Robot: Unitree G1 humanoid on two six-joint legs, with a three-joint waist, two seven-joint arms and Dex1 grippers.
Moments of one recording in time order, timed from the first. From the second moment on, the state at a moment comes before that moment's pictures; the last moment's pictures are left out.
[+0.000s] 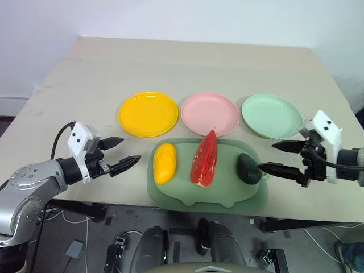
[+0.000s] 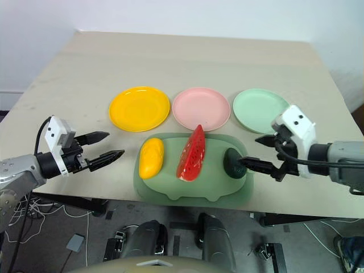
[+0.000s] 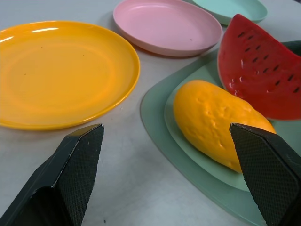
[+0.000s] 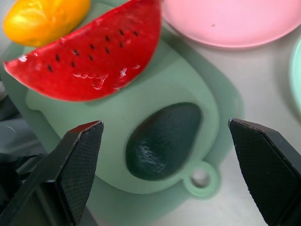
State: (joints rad) left arm -0.03 0.80 0.32 -0.49 -0.73 0.74 -0.76; right arm -0.24 -1.08 -0.44 -0.66 1.01 1.43 0.58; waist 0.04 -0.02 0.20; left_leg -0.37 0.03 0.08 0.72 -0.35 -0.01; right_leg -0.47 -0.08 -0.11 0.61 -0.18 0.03
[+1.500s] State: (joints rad) left arm -0.05 0.81 0.31 -0.50 -0.73 0.75 -0.75; right arm -0.58 -0.98 -0.05 -0.37 0.70 1.35 0.35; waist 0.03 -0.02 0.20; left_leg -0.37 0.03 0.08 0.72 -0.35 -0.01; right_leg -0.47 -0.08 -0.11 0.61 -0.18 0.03
